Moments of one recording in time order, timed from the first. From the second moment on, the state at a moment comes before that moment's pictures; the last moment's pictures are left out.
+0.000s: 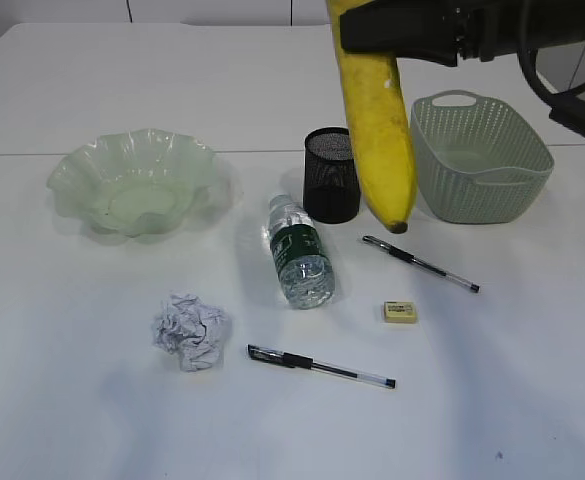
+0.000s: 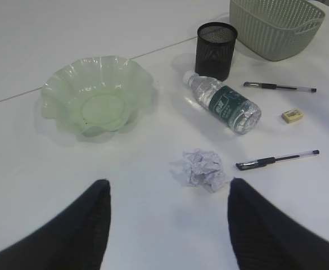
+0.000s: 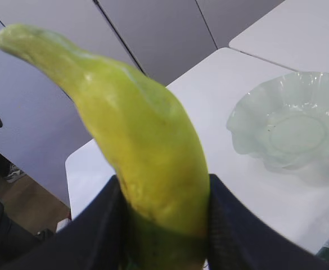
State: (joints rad) left arm -0.05 0.49 -0.71 -0.45 0.84 0.46; right arm 0.05 1.69 -1.35 1.39 1.19 -1.32
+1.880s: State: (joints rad) left arm -0.05 1.04 -0.59 -1.07 0.59 1.32; right arm 0.09 1.69 -1.35 1.39 1.19 -1.35
